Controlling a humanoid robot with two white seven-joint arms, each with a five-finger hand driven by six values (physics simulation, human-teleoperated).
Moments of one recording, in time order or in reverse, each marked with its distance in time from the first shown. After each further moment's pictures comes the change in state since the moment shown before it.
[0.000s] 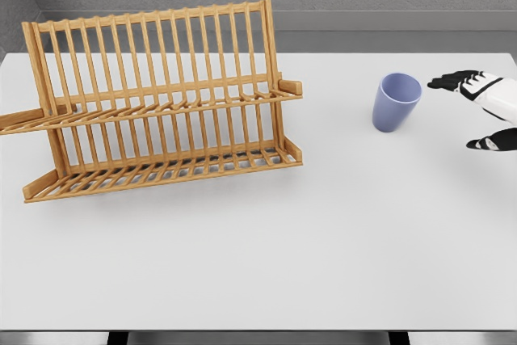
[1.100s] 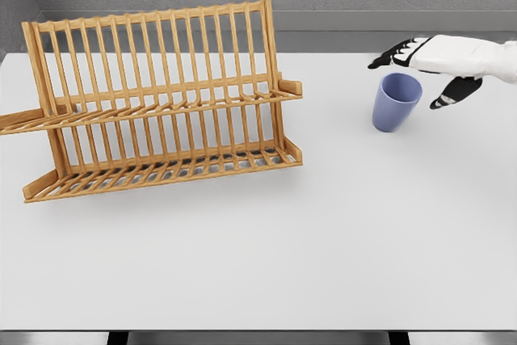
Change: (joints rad) left arm 0.000 0.000 0.000 0.000 0.000 0.000 0.000; right arm -0.640 0.189 0.413 0.215 0.023 -0.002 0.427
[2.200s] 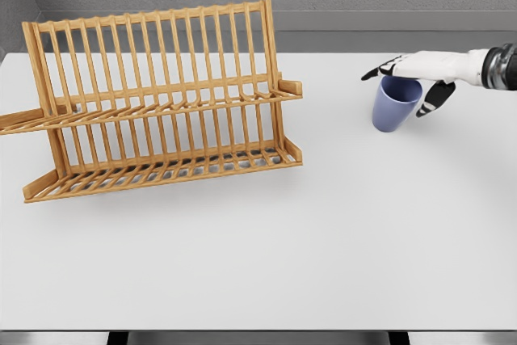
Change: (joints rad) left arm 0.000 0.000 0.000 0.000 0.000 0.000 0.000; right arm -0.115 0.178 0.166 0.350 0.041 0.000 0.000
